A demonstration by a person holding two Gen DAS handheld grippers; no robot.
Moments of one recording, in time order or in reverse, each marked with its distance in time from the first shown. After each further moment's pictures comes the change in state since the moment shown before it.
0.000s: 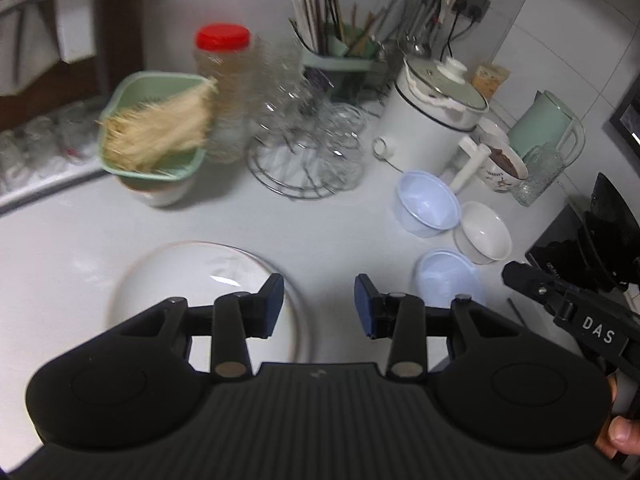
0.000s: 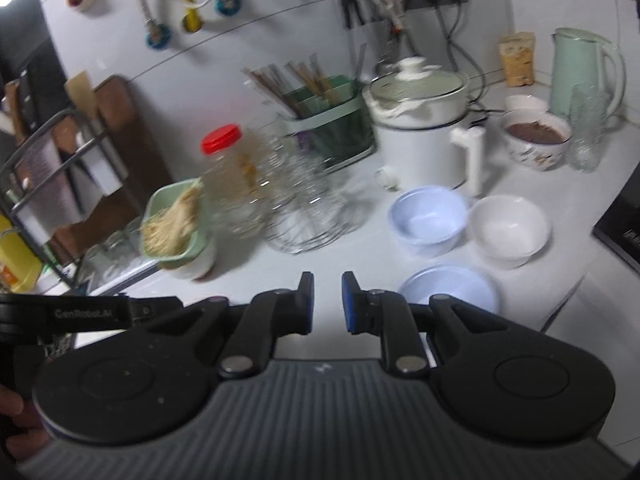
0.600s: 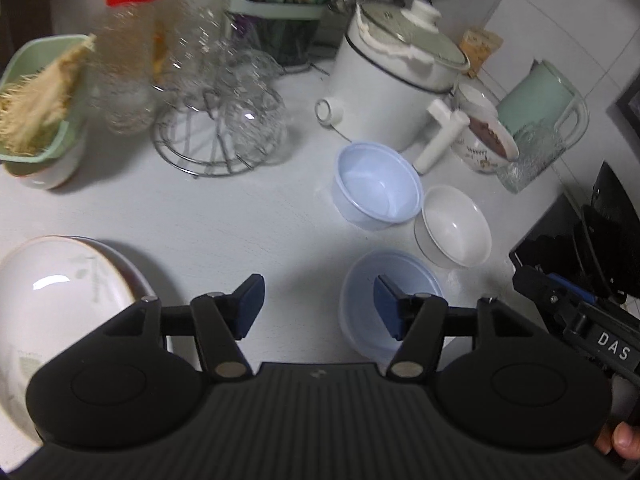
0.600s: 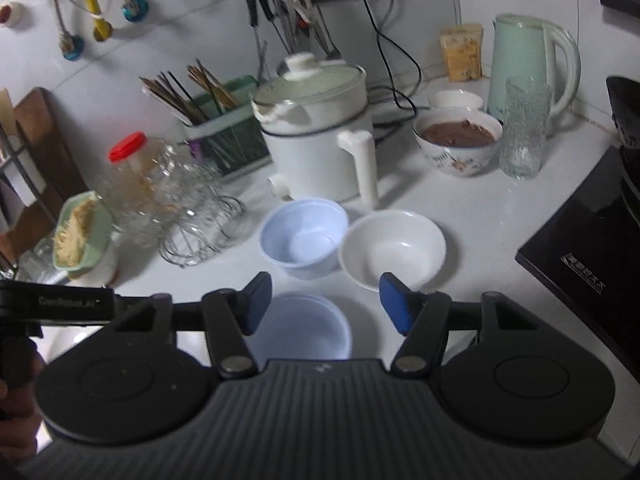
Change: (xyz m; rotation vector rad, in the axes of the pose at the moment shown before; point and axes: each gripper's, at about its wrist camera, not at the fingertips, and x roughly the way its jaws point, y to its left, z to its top) left arm 0.108 -0.087 0.011 -0.011 0.087 -0.040; right arm 0.033 -0.125 0.023 0.009 0.036 -0.097
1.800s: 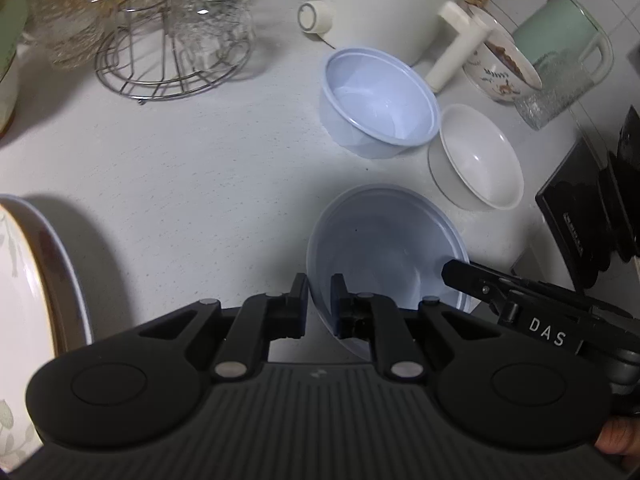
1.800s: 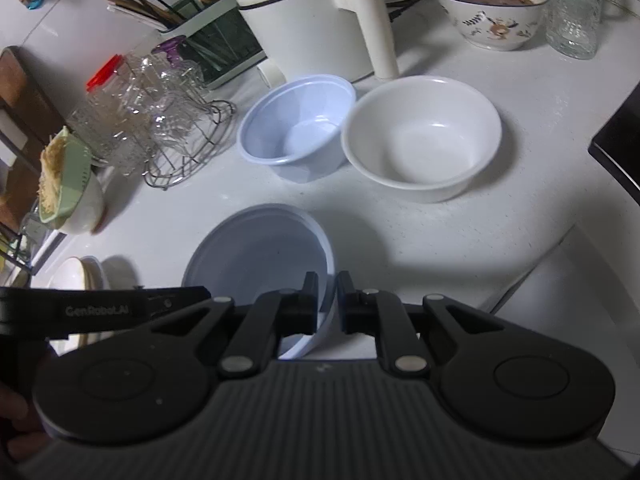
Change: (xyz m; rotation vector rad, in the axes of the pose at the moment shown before) left arm 0.083 -0.008 -0.013 0.011 0.173 0.000; right arm 0.096 -0.017 -0.033 0.072 0.266 0.119
